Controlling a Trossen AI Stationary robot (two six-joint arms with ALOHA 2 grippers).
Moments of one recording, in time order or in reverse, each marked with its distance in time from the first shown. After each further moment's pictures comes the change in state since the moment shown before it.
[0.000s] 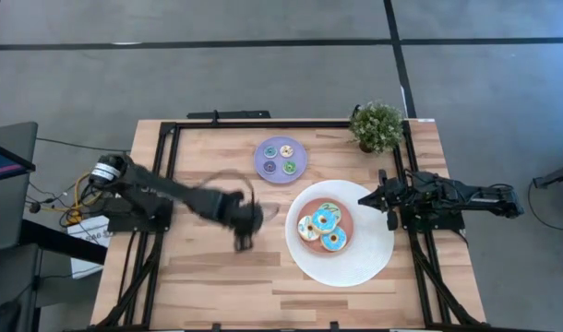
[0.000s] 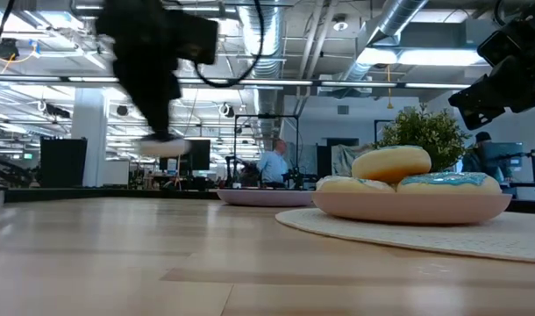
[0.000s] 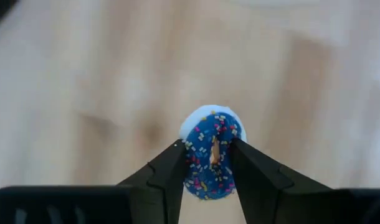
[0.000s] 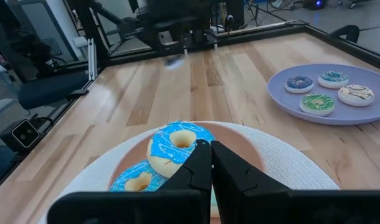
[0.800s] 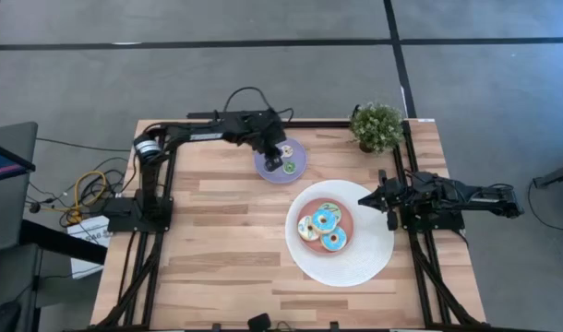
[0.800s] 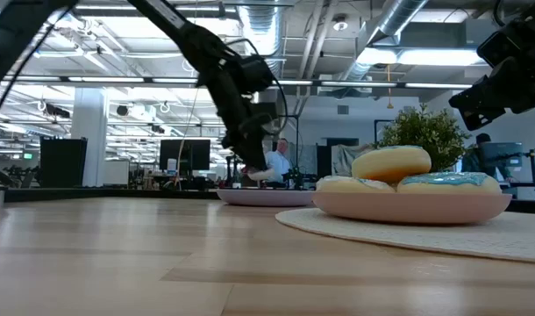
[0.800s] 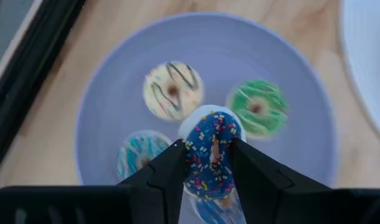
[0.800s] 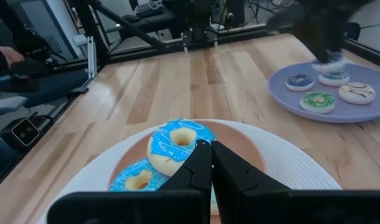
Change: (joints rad) left arm 0.759 0.303 0.267 0.304 0.204 0.598; right arm 0.000 0.006 0.001 -0.006 -0.002 0.000
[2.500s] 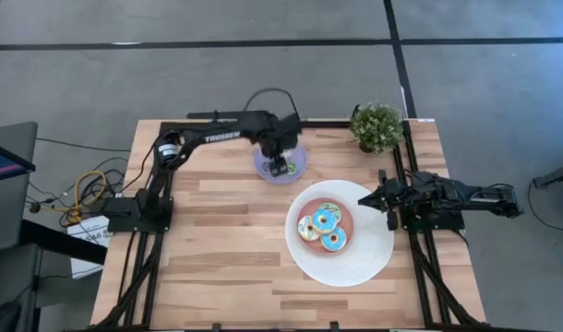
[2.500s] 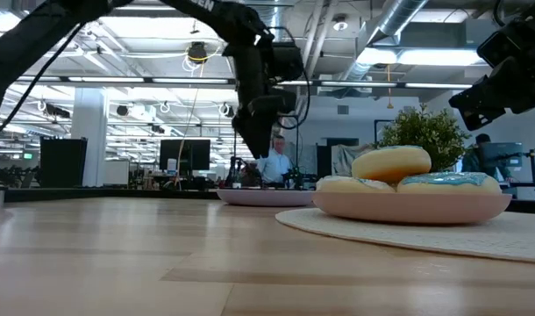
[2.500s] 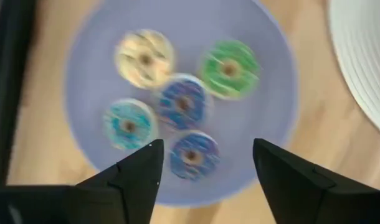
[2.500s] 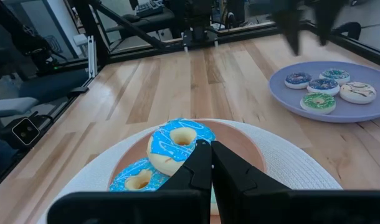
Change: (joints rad) left arm -0.079 0.220 0.527 -0.628 -0.102 -0.015; right arm 0.000 0.000 -0.001 0.002 -0.001 0.000
